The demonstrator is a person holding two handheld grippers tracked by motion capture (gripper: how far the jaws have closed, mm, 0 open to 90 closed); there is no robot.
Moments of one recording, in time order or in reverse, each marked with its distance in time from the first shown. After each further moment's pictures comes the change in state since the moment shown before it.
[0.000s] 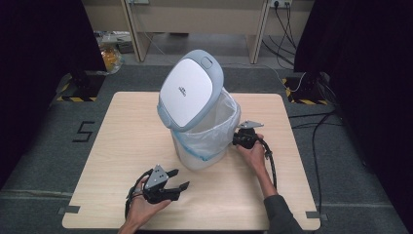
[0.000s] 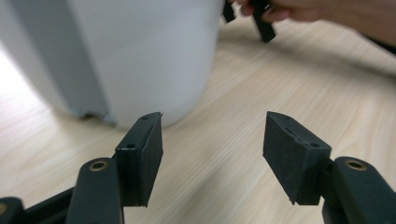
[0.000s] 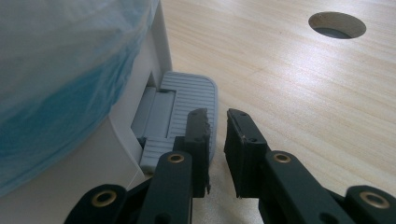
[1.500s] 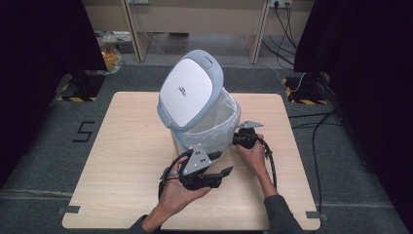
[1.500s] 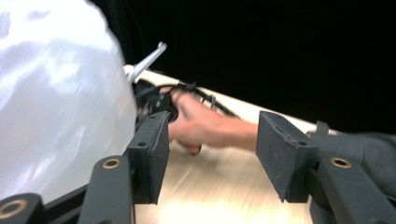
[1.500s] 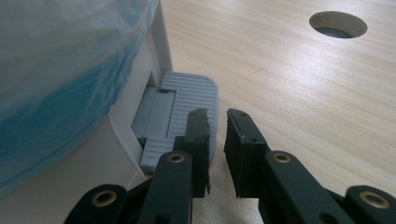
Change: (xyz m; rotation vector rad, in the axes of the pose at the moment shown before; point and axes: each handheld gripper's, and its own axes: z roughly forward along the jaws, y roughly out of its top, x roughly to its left) left arm -0.089 0.129 0.012 -0.129 -0.146 0.128; right arm -0.001 0.000 0.000 0.002 0.005 0.002
